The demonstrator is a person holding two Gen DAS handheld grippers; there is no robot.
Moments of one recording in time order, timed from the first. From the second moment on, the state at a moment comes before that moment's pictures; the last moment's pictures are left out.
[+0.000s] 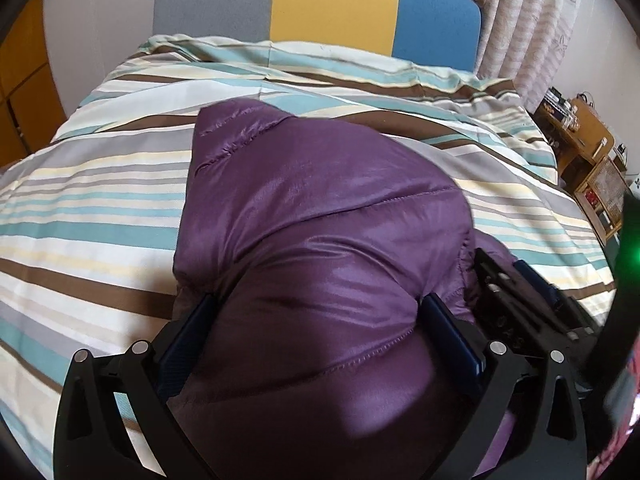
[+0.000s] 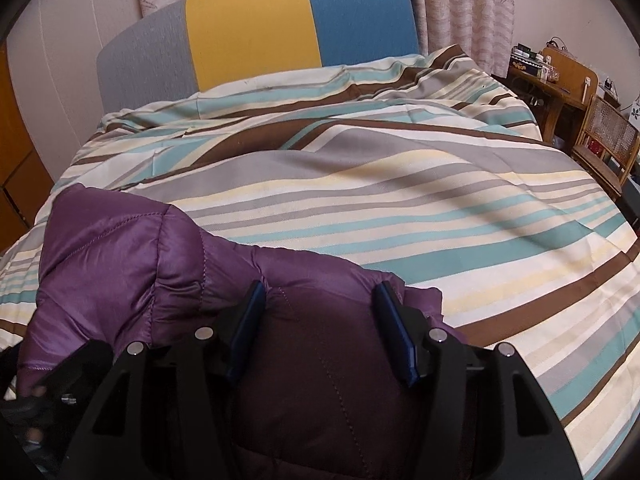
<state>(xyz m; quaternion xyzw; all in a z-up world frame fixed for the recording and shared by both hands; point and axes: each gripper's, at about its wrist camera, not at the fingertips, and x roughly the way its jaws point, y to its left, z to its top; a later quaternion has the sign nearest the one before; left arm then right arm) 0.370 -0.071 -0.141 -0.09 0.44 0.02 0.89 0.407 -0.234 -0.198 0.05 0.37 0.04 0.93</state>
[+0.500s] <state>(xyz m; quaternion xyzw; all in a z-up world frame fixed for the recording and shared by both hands) 0.427 -0.049 -0.163 -0.09 0.44 0.07 0.89 0.405 -0.237 -0.195 0.06 0.36 0.04 0.93</state>
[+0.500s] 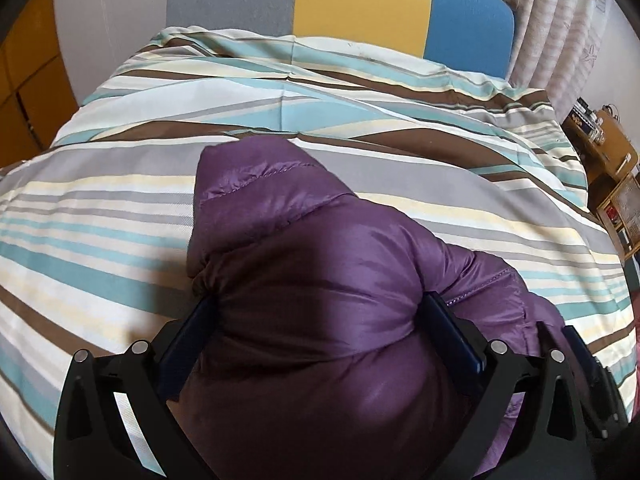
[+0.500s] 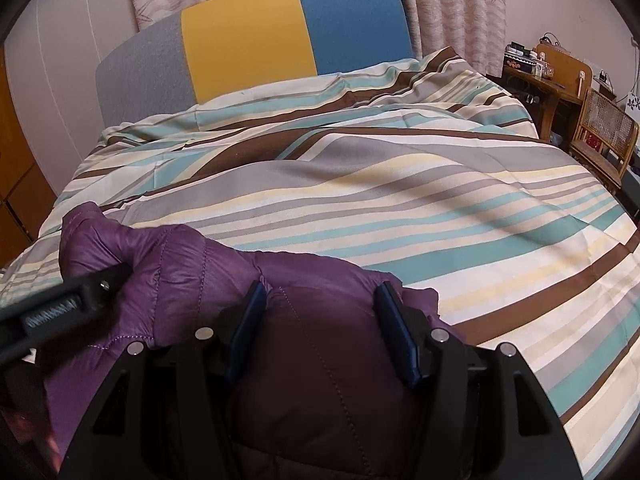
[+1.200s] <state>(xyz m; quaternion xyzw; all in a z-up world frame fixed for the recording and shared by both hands) 0.284 -0.077 -0.136 -0.02 0.36 -0.05 0.93 0.335 -0.254 -0.162 0.08 0.27 0.04 0.96</state>
